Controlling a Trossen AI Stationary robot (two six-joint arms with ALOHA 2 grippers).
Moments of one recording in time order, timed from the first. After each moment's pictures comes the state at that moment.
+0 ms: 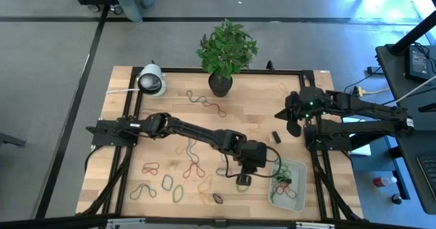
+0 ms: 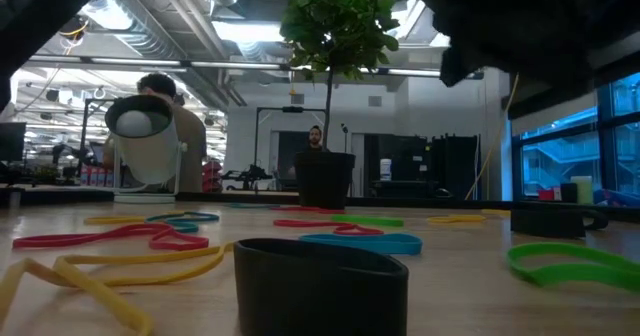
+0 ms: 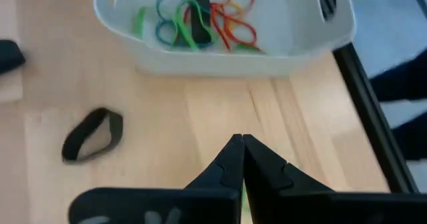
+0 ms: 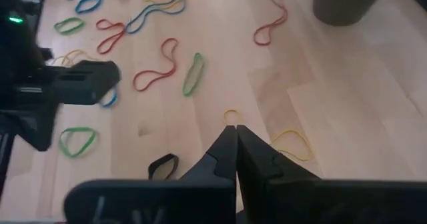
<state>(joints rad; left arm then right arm) -0.21 2.42 2.27 -0.76 0.18 -0.07 -0.20 0.69 0.73 -0.75 -0.10 0.16</state>
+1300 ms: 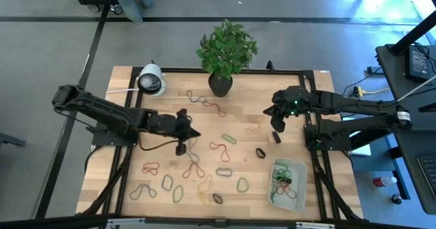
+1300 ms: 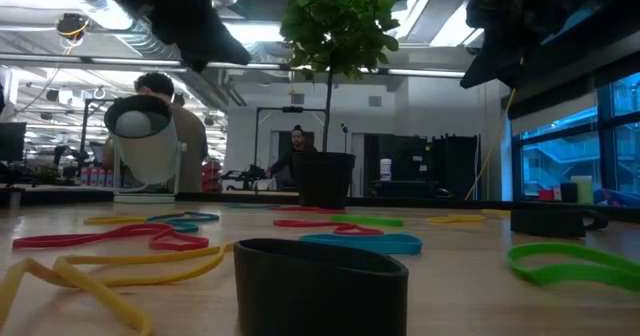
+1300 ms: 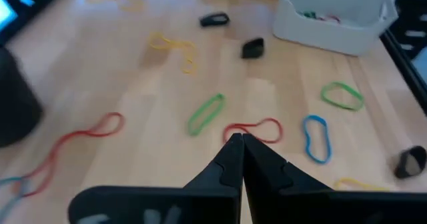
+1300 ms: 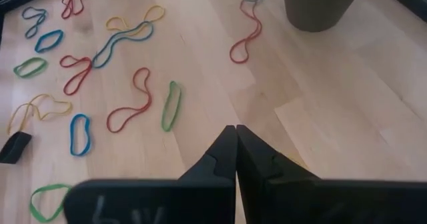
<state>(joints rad) -0.19 1.14 0.66 -0.06 -0.21 -0.22 -0.20 0.90 0.73 -0.55 -0.02 0.29</state>
